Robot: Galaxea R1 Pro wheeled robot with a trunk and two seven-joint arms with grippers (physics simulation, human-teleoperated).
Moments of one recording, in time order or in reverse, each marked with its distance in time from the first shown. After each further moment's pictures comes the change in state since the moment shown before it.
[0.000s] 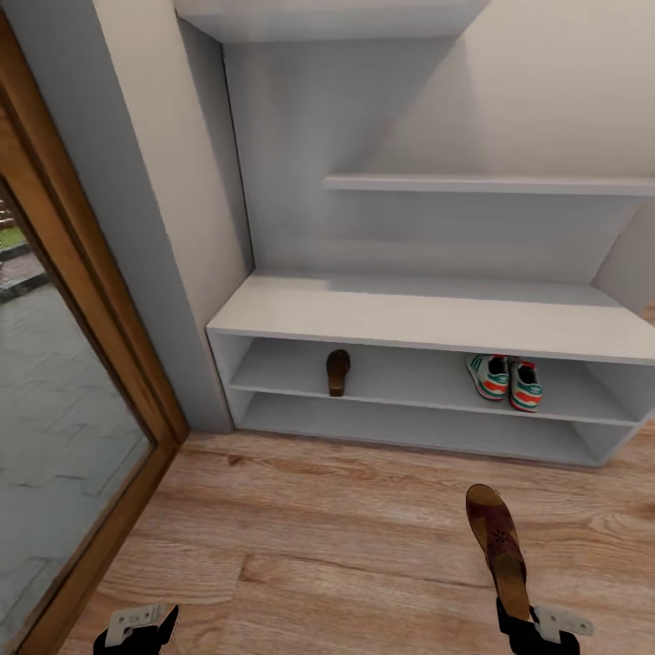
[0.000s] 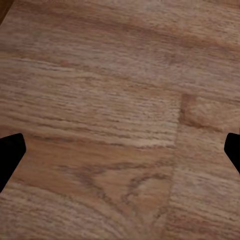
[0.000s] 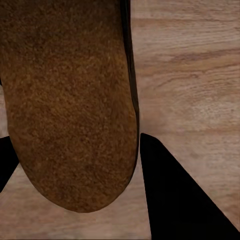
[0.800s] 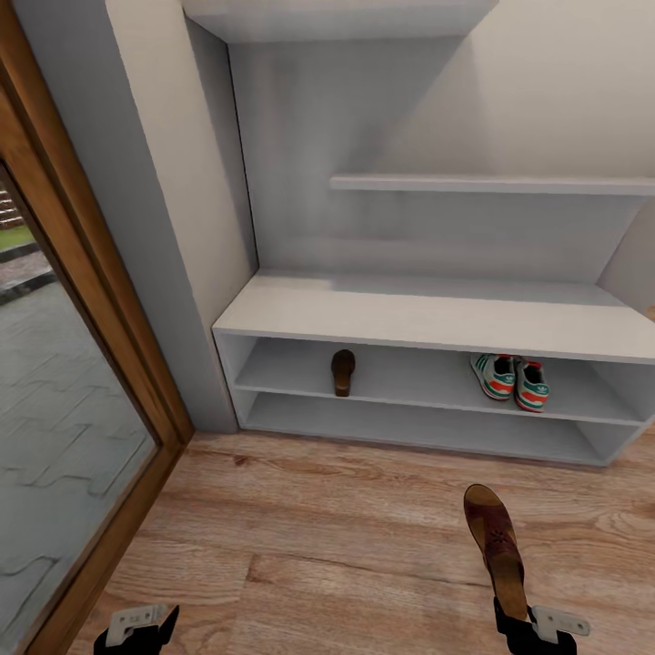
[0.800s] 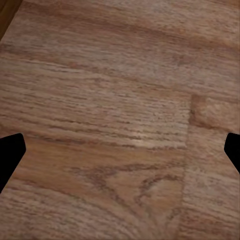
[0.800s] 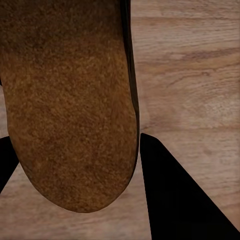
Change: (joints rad) left arm 0.000 0.000 -0.003 0.000 -0.001 -0.001 -0.002; right arm 0.000 0.007 0.001 0.000 0.000 -0.001 0.000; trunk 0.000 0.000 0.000
